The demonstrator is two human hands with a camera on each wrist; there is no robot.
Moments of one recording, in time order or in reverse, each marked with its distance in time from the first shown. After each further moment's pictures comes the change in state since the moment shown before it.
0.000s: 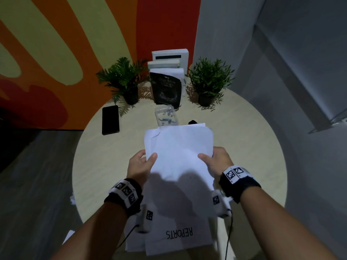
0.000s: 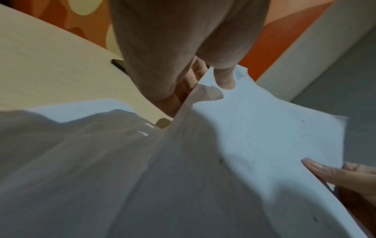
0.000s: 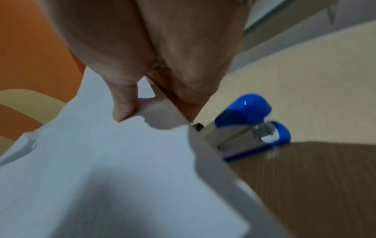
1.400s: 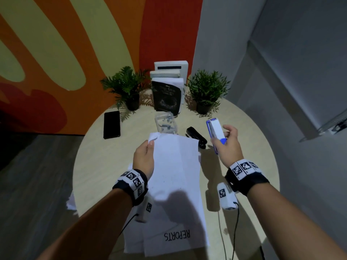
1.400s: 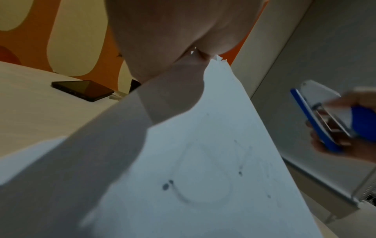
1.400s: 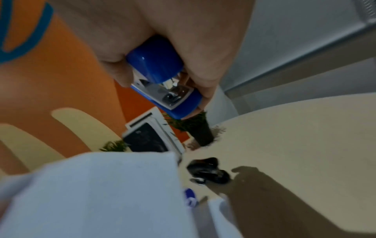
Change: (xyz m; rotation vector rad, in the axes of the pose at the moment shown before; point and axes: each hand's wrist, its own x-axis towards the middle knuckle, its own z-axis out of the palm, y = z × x) left_hand 0.011 0.033 0.014 0.192 0.033 0.227; right_hand -0.011 -0.055 -0.039 0.040 0.332 -0.152
